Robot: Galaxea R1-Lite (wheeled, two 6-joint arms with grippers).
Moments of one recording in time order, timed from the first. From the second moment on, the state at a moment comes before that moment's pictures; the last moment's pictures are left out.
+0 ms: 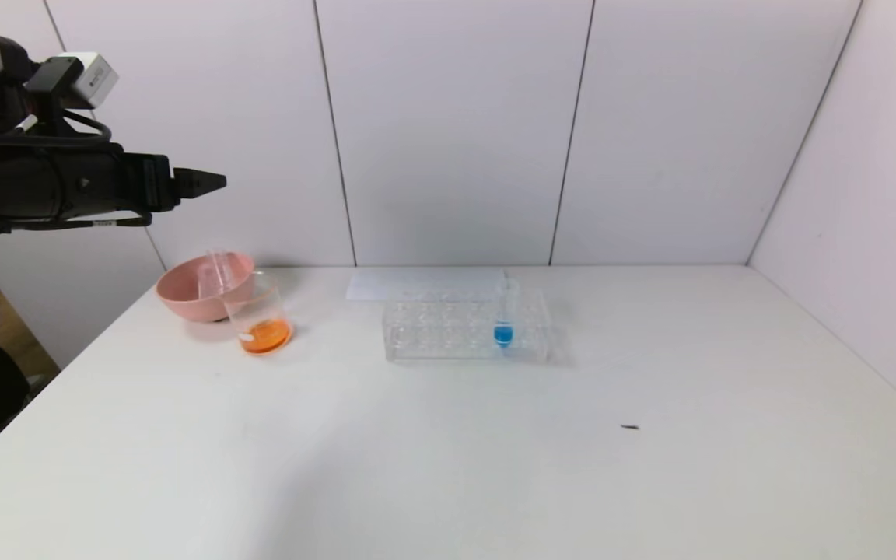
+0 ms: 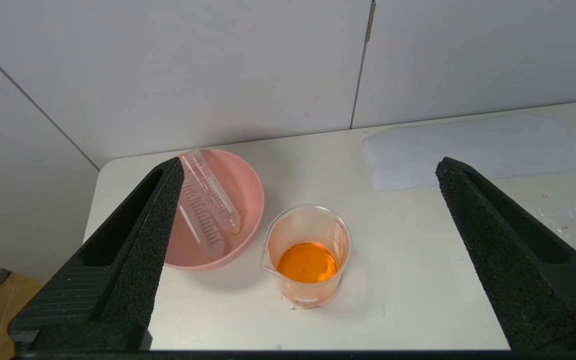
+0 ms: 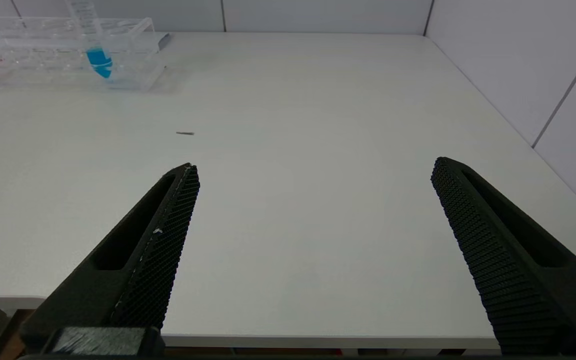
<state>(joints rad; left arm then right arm) 0.04 1.63 -1.30 -0.13 -0.16 0.06 0.00 0.00 0.00 0.00 0.00 0.00</state>
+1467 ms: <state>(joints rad) 0.01 1.24 -0.98 -0.13 -0.15 0.06 0.00 0.00 0.00 0.00 0.00 0.00</state>
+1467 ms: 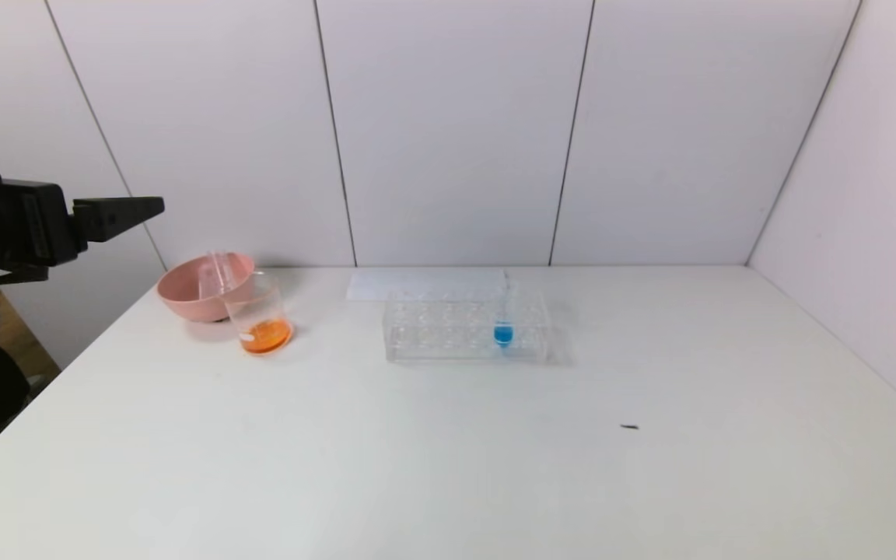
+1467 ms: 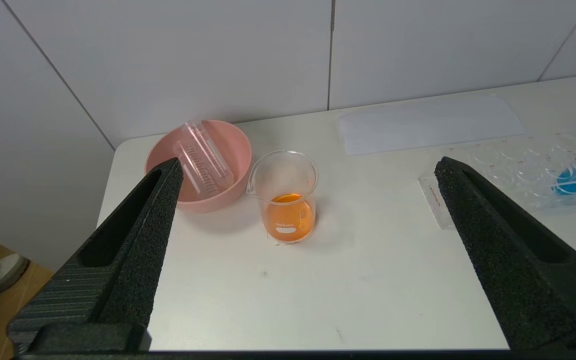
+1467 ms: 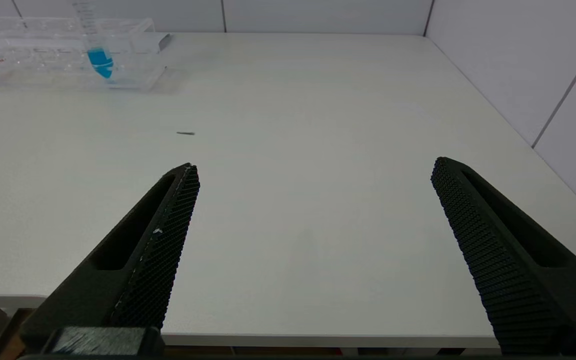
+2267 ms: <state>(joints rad) 0.01 1.00 -0.81 -0.12 -0.15 0.06 0.00 0.00 0.00 0.00 0.00 0.00</state>
